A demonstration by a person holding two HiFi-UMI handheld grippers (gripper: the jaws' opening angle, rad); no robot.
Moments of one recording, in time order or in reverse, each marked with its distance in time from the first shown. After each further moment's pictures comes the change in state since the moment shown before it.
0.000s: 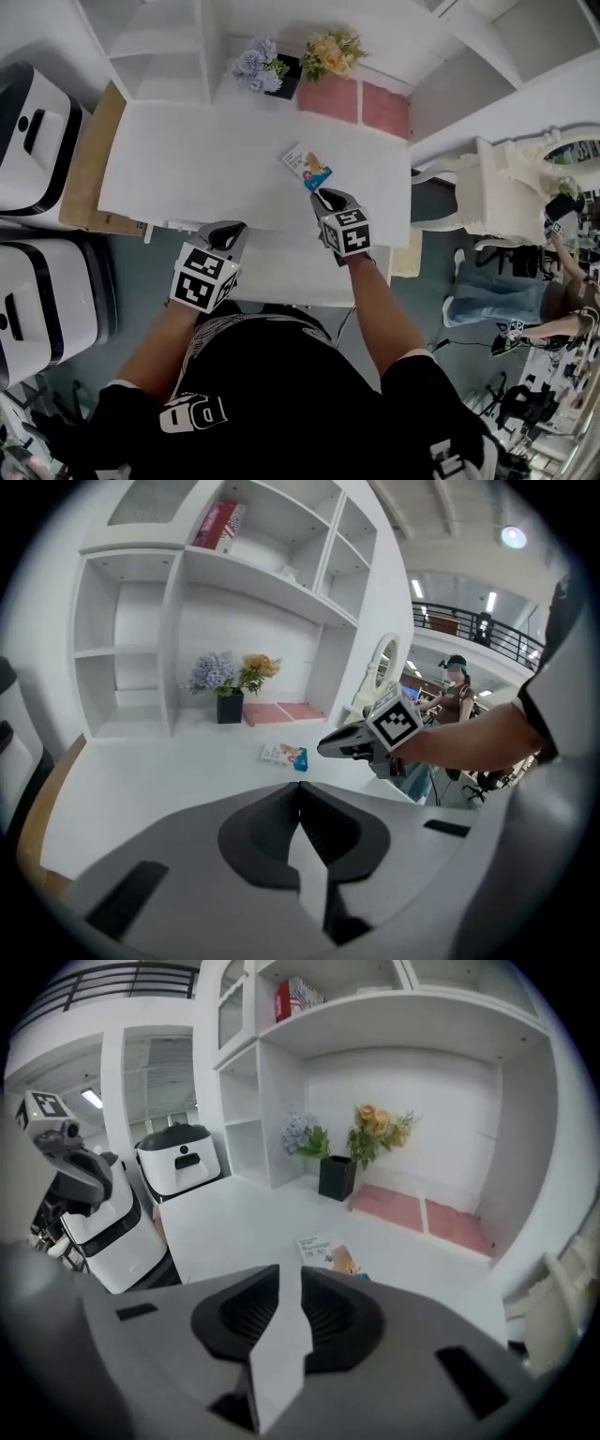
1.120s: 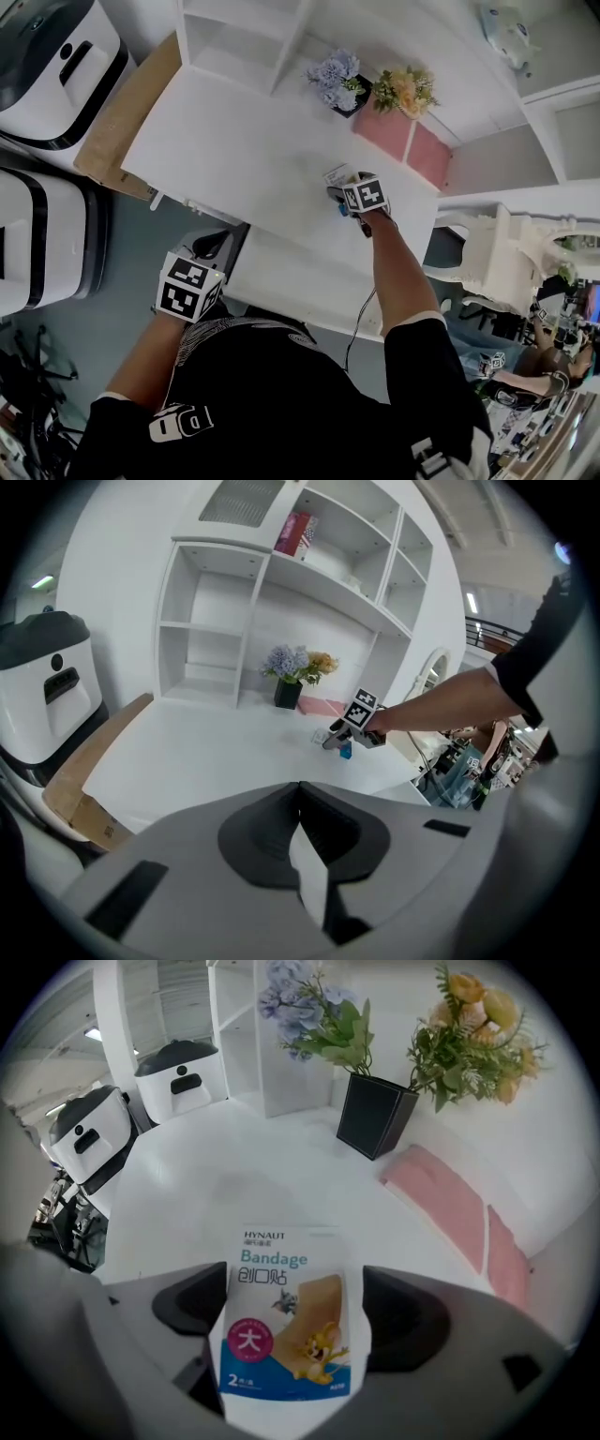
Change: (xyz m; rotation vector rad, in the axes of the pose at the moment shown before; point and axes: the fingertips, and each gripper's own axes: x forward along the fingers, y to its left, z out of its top) left arm -0.058 0.074 -0.061 -0.234 -0.008 0.200; right arm 0.154 -0.051 -0.001 -0.241 0.399 0.089
